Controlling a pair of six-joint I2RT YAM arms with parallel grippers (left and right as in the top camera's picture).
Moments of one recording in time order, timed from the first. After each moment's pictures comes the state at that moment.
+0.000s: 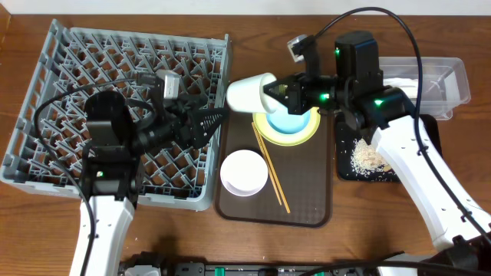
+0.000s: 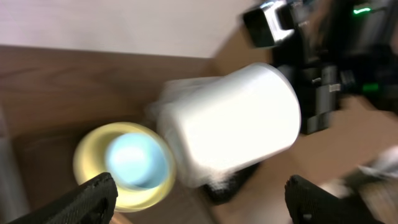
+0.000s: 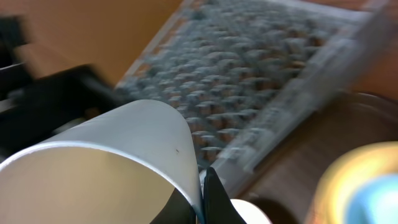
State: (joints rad) left arm 0.00 1.09 0.85 -0.07 1.04 -0.38; right arm 0.36 1.55 1.36 -0.43 -0.84 0.29
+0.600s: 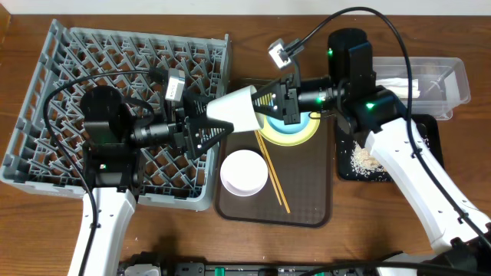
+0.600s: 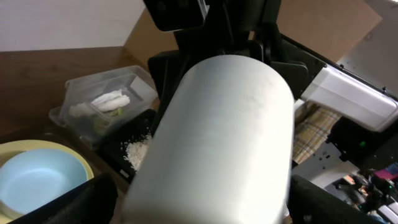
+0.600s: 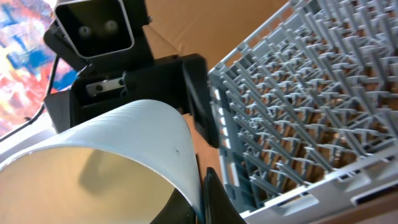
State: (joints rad) left arm 0.00 1.13 0.85 0.16 1.37 -0.52; right arm 0.41 1.55 1.35 -0.29 -1.16 0.38
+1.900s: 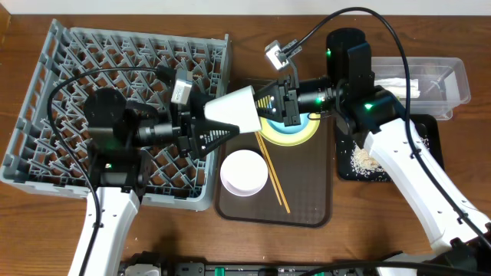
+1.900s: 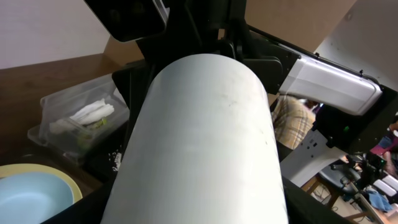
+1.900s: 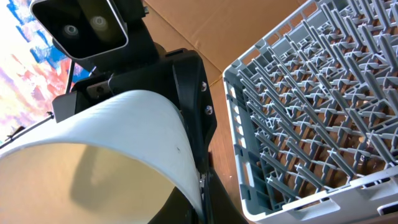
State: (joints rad) left arm -0.04 1.13 0.85 0.31 1.40 -0.57; right arm 0.42 1.55 1.35 -0.27 -1.21 0.40
